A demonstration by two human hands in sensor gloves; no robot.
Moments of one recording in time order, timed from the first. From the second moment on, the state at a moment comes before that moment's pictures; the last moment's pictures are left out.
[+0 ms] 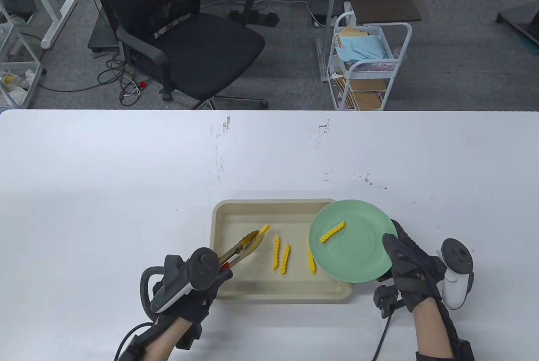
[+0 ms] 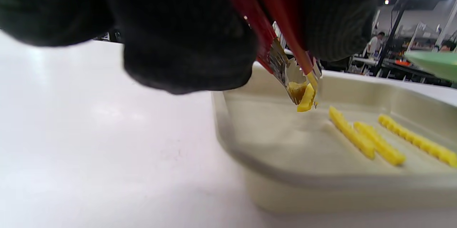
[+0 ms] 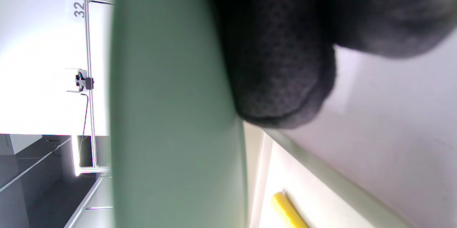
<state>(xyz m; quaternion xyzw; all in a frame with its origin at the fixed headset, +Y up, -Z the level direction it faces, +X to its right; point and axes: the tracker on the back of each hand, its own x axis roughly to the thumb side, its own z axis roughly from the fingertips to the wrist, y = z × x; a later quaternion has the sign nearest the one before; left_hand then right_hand) -0.184 -0.682 -0.234 -0.06 -0.05 0.08 0.99 0.280 -0.757 -0.268 -0.13 0.06 0.72 0.67</state>
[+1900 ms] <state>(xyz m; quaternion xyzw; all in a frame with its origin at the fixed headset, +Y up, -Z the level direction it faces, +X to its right) -0.152 -0.686 -0.233 -0.15 -0.05 0.07 0.99 0.281 -0.756 -0.268 -0.13 0.08 0.72 0.68</state>
